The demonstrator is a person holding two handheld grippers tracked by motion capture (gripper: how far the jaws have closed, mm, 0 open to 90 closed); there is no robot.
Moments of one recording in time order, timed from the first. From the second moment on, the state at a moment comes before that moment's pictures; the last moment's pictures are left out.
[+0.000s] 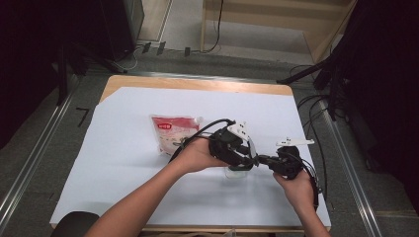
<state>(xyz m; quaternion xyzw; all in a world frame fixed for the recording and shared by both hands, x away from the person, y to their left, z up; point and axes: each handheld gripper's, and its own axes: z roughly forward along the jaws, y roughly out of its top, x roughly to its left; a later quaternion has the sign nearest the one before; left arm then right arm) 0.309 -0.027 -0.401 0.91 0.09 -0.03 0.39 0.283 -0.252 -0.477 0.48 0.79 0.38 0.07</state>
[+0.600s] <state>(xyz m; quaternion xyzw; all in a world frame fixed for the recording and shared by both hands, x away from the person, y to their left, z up) 0.305 -0.048 -0.397 0.92 0.07 -0.04 0.39 0.282 -0.247 -0.478 0.47 0.79 0.38 0.07</state>
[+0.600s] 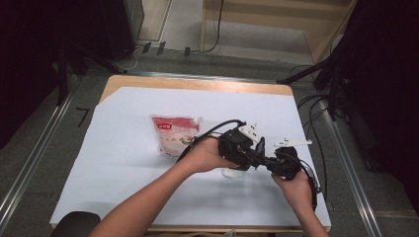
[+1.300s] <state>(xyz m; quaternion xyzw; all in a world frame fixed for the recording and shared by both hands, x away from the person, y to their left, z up) 0.306 -0.037 -0.399 0.92 0.09 -0.04 0.39 0.275 -0.251 -0.474 0.48 0.79 0.39 0.07</state>
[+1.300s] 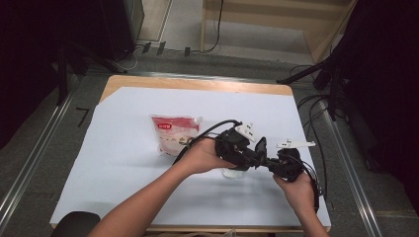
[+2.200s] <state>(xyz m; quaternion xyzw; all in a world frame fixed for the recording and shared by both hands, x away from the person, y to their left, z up) 0.302 0.051 -0.386 0.89 0.18 -0.05 0.42 0.215 -0.227 -0.458 0.41 0.81 0.42 0.05</state>
